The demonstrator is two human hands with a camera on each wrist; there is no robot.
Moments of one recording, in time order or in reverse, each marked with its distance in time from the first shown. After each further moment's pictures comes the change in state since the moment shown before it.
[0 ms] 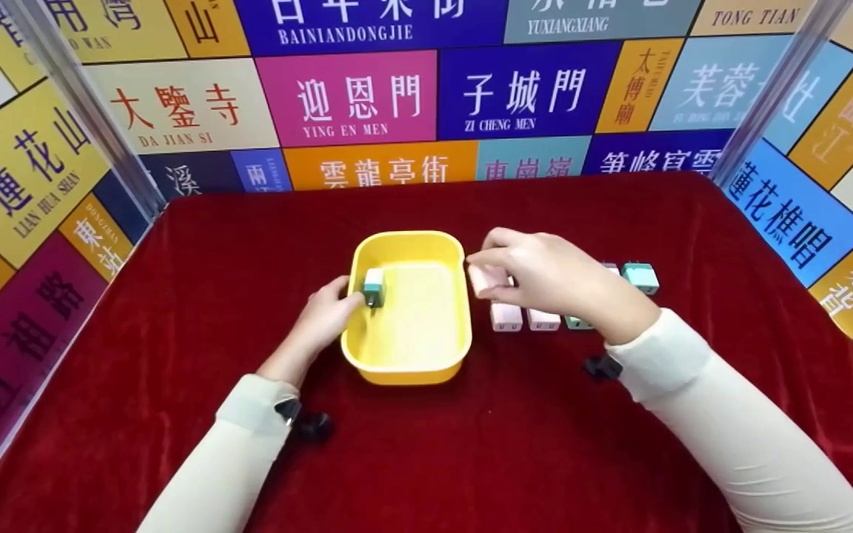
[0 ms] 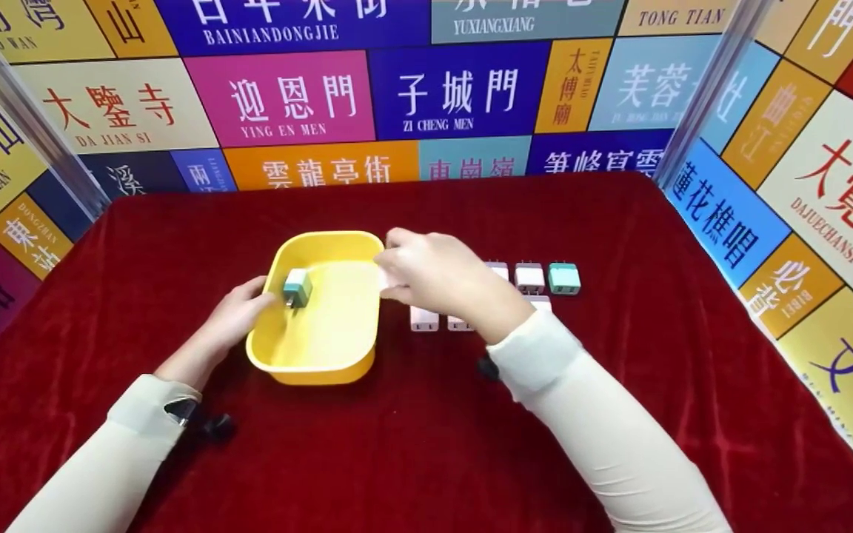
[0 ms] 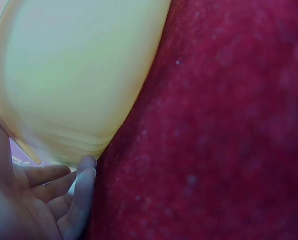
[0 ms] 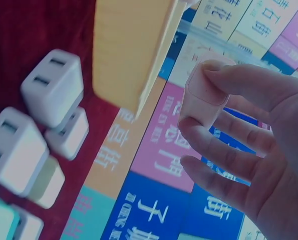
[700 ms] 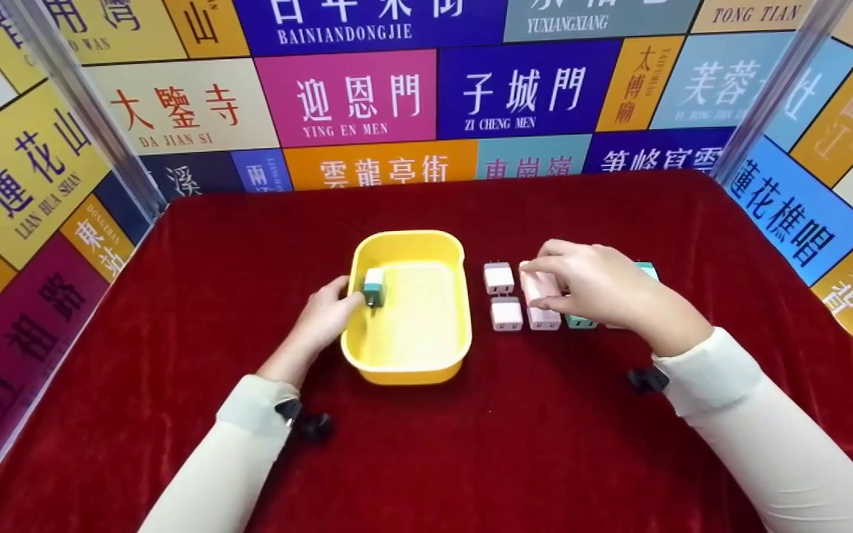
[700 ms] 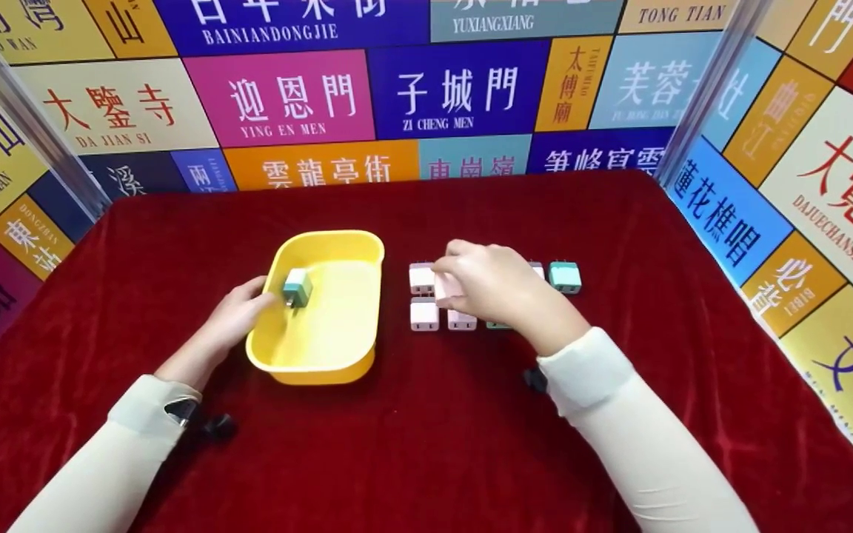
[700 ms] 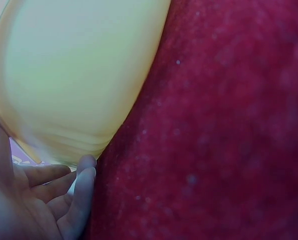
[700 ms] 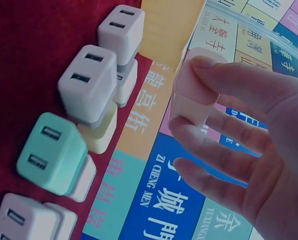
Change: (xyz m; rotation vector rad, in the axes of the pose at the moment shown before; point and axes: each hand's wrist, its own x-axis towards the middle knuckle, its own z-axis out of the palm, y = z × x) left_hand -0.001 0.000 0.000 -0.013 -0.004 -0.002; right_hand -0.053 0.040 0.006 -0.046 -0.032 0.122
